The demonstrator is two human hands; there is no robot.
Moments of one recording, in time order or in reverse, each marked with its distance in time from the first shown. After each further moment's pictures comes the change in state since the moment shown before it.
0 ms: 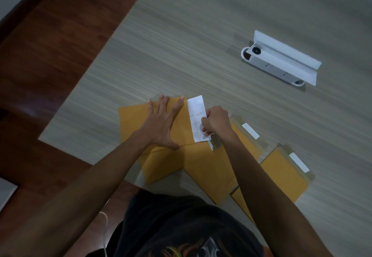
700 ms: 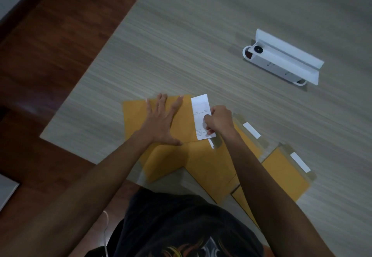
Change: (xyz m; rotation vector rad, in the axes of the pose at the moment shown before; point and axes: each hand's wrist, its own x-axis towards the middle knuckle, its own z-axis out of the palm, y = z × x) left_hand 0.001 -0.001 0.007 -0.046 0.005 -0.090; right_hand 0.005 0.009 -0.001 0.041 0.038 -0.032
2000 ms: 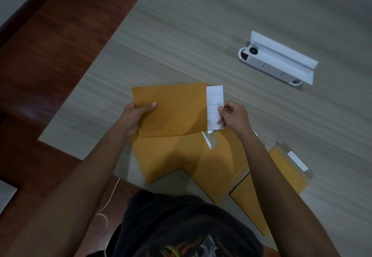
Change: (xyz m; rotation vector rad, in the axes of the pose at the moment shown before) left_hand -0.013 -0.035 -0.028 -1.679 0.159 -0.551; right_hand 0.009 0.039 -0.038 0.359 0.090 -0.158
